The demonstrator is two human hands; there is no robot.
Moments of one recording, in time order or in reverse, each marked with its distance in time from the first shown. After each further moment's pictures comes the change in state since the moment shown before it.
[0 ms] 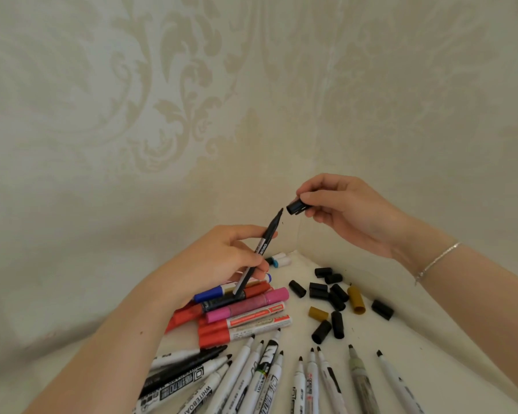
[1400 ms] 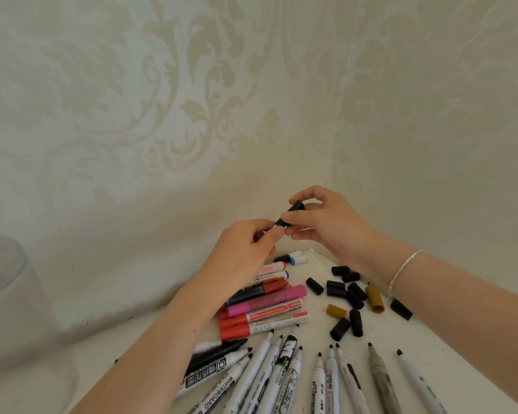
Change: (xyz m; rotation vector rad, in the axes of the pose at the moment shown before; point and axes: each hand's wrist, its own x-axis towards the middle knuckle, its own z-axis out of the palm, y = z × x) left_hand 0.020 -0.021 0.009 0.256 0.307 0.254; right_hand 0.005 0.018 0.051 -0.029 0.123 0.084
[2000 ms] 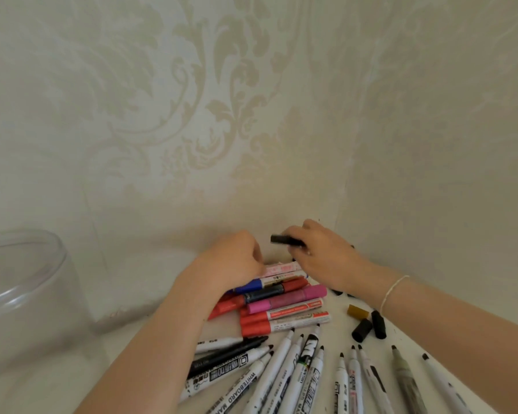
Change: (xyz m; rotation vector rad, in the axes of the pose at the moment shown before) left_hand -0.001 -0.019 -0.034 0.557 -0.265 -0.275; right_hand 0.012 0.049 0.020 -1.007 -0.158 -0.391
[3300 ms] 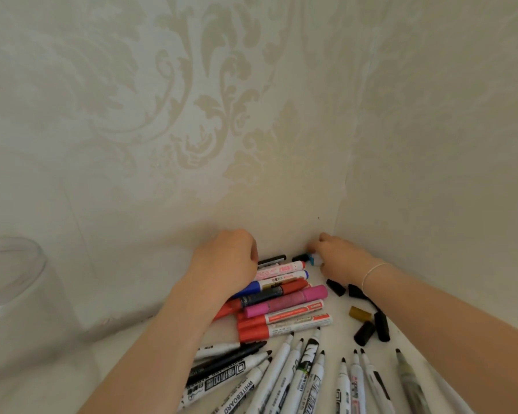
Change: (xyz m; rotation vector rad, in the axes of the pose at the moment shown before) left_hand 0.005 -0.002 0.008 0.167 0.177 -0.018; right_hand 0.026 0.079 0.034 -0.391 -0.339 0.218
